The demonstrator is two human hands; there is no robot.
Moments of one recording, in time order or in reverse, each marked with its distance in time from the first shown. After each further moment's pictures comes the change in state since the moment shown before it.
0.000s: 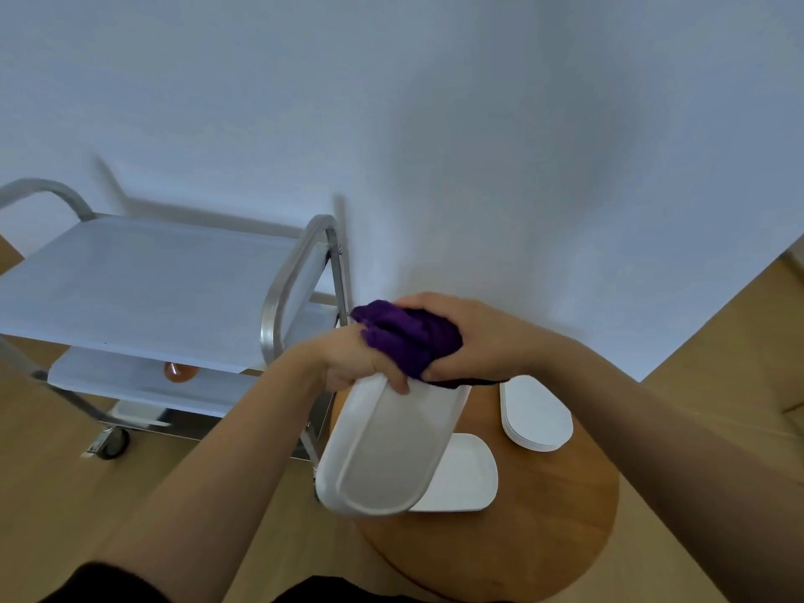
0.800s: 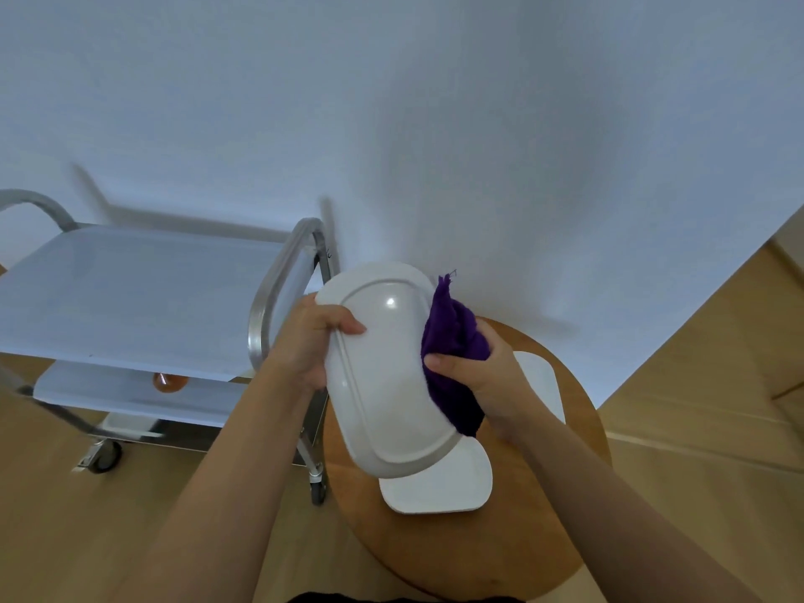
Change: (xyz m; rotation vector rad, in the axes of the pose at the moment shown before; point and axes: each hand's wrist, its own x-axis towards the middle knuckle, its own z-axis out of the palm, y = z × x) left_hand -0.008 0.002 -0.003 -0.542 0.443 0.335; right_hand -0.027 0.037 0.054 0.897 0.604 0.264
